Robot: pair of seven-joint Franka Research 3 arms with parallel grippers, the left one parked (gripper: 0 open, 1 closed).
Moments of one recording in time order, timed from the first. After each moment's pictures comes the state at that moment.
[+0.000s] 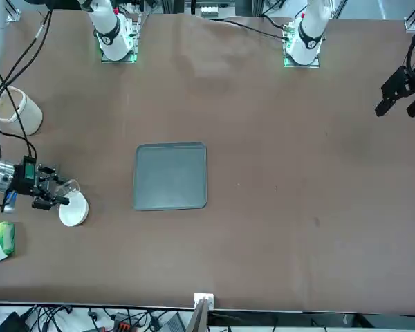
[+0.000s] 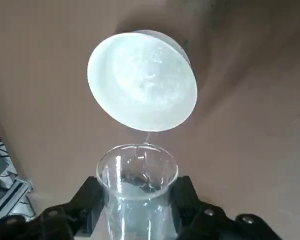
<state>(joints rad) -0.20 0.63 -0.15 -1.55 0.77 1.86 0.51</state>
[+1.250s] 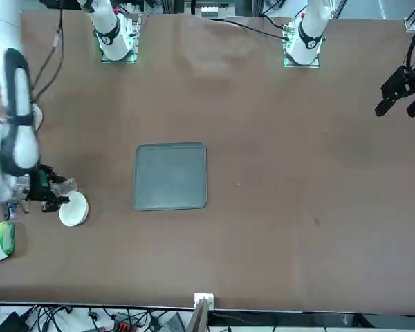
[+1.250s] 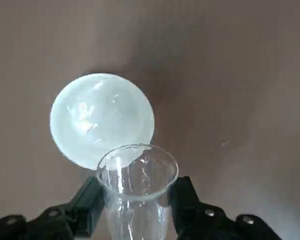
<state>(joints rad) 0.02 0.62 -0.14 -1.44 0.05 1.86 1.09</state>
